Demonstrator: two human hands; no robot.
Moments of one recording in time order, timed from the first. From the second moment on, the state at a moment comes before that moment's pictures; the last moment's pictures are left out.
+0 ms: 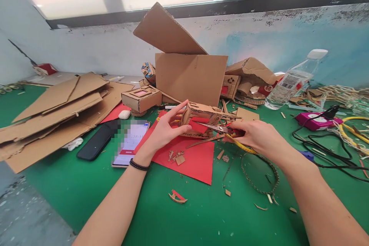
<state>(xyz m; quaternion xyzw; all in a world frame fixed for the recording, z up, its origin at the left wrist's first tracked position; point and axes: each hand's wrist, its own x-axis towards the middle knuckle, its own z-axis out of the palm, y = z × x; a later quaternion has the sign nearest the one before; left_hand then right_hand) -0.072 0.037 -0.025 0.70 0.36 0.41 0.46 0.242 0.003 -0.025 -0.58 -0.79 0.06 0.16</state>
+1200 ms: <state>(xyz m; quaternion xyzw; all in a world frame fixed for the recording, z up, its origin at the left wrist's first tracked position) -0.071 0.034 -0.022 0.68 0.37 0.41 0.48 0.223 -0.018 -0.008 -0.50 -0.83 0.23 0.10</state>
